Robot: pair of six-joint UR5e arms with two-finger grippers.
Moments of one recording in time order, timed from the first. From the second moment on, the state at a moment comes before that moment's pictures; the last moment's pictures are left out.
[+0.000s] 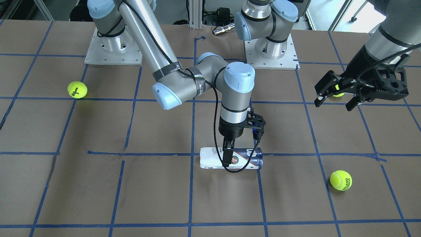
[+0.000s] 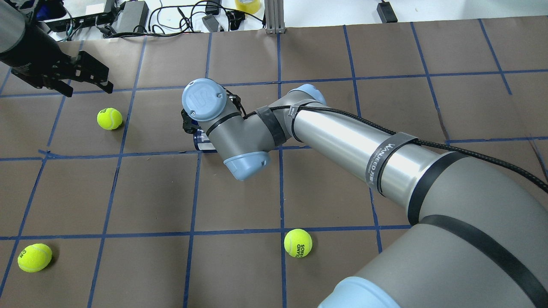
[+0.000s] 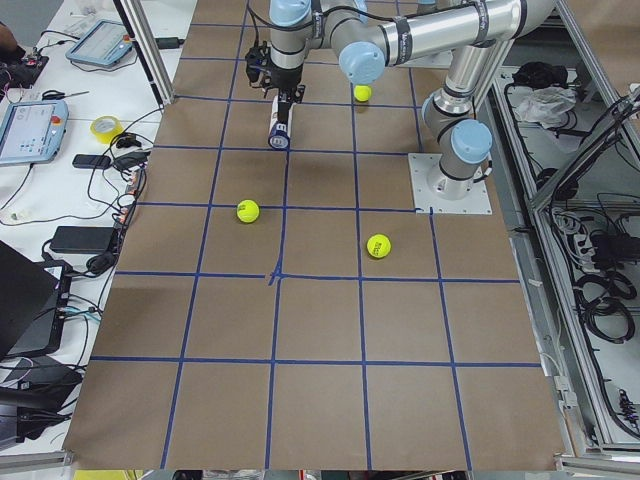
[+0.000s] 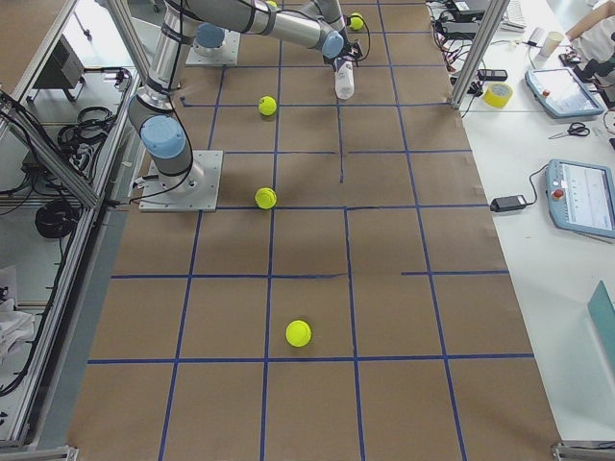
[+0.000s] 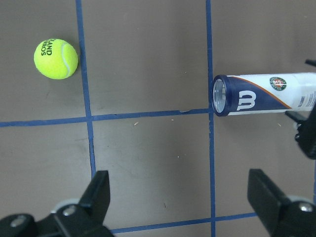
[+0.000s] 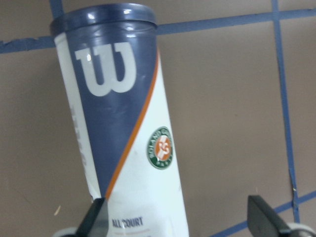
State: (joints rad) left arm -1.26 -1.58 -1.66 -1.42 1.41 0.34; right arm 2.12 -1.00 1.48 -2.36 -1.75 -0.83
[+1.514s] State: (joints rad) left arm -1.26 -1.90 -1.83 -1.15 0.92 0.33; right arm 1.63 -1.43 1.49 -1.84 -1.54 -0.33
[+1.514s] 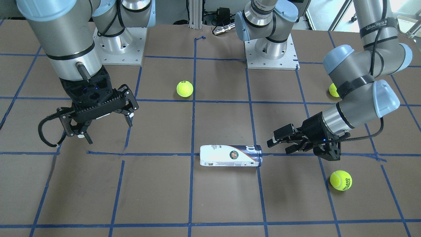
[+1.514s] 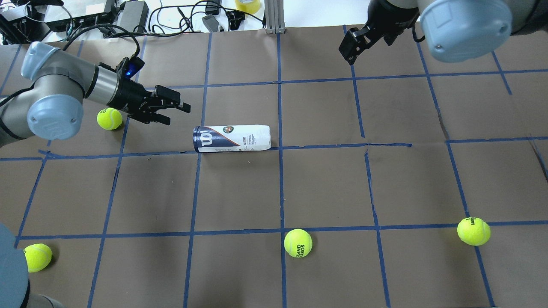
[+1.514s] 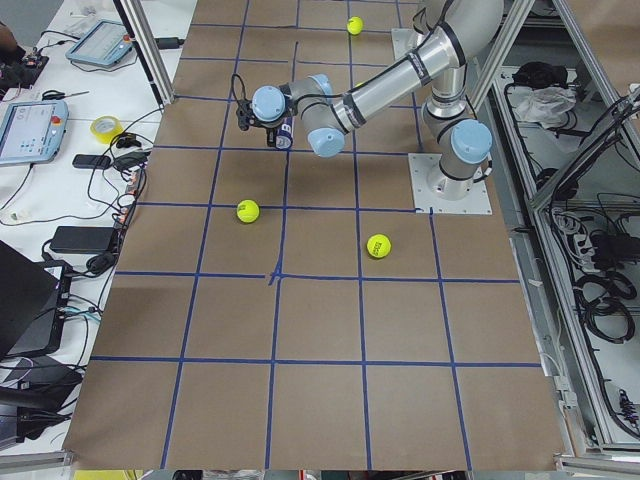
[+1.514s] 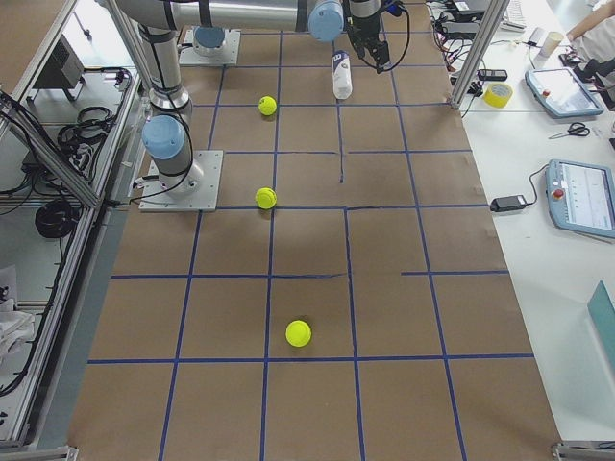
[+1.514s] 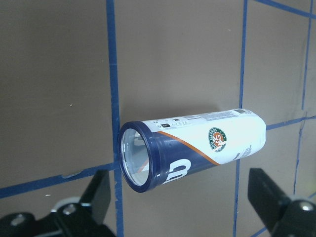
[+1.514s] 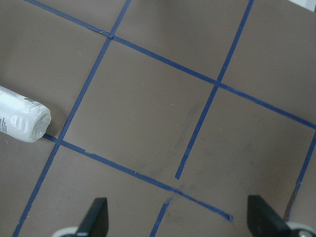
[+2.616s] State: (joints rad) left arm -1.29 -2.01 -1.88 -1.14 0.76 0.33; right arm 1.58 -1.55 1.49 -1.53 -1.56 0.10
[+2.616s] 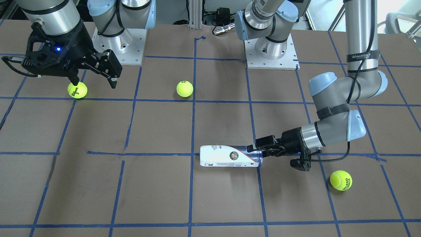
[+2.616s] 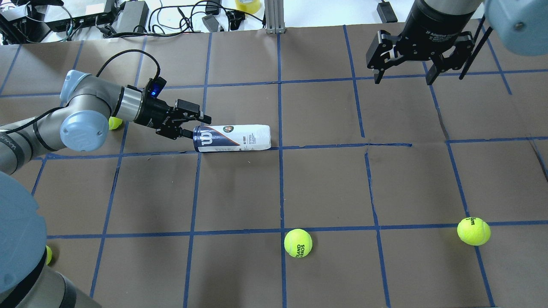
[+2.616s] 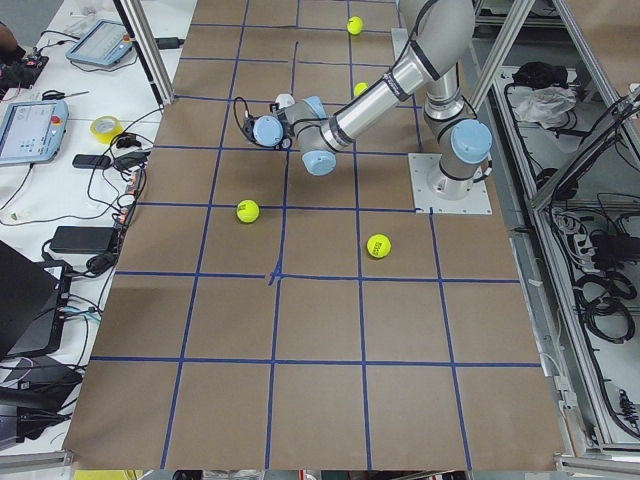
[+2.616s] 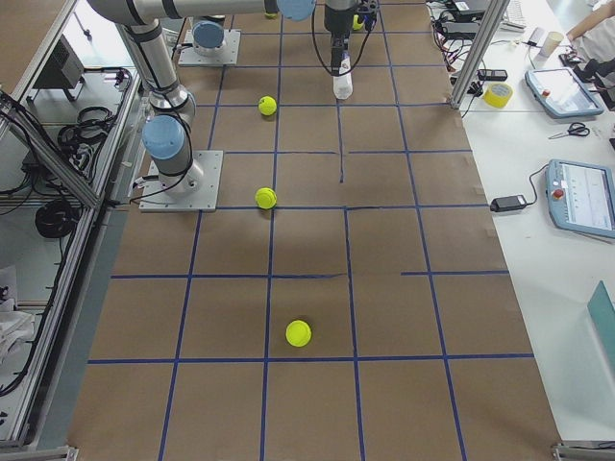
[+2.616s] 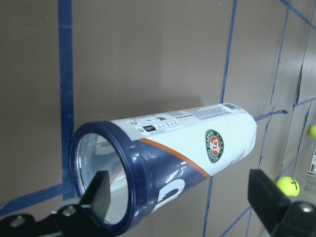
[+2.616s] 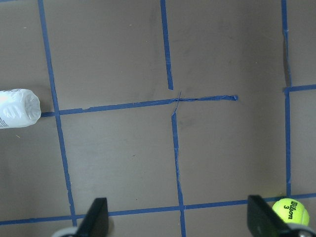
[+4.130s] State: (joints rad) left arm -1.35 -1.99 -1.70 -1.13 0.77 -0.06; right arm 1.57 -1.54 1.49 -1.54 -1.56 0.10
